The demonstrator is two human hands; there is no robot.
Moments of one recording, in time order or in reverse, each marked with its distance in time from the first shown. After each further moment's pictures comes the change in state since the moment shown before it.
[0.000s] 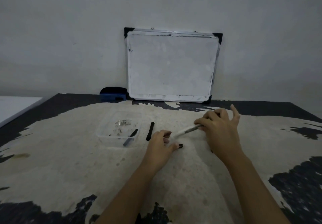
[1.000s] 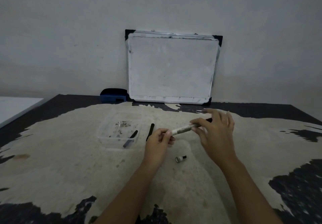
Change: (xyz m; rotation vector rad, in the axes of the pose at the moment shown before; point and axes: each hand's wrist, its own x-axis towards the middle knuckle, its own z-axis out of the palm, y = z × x) left_hand 0.006 0.002 0.002 -0.406 0.096 -0.051; right_hand -0.002 -0.012 0.001 0.259 0.040 0.144
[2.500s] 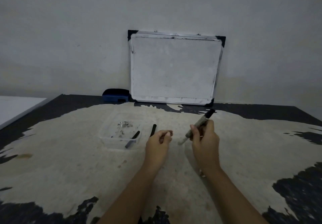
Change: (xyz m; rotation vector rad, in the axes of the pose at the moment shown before) left_hand 0.001 -0.004 -0.003 0.174 0.067 -0.003; right_hand -0.015 -0.024 0.041 0.603 0.098 0.323
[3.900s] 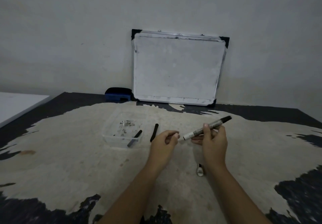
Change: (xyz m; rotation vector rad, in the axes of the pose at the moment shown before) left_hand -0.002 0.002 0.003 -0.041 -0.109 0.032; right_hand 0.004 -0.007 -0.009 0.333 0.126 0.320
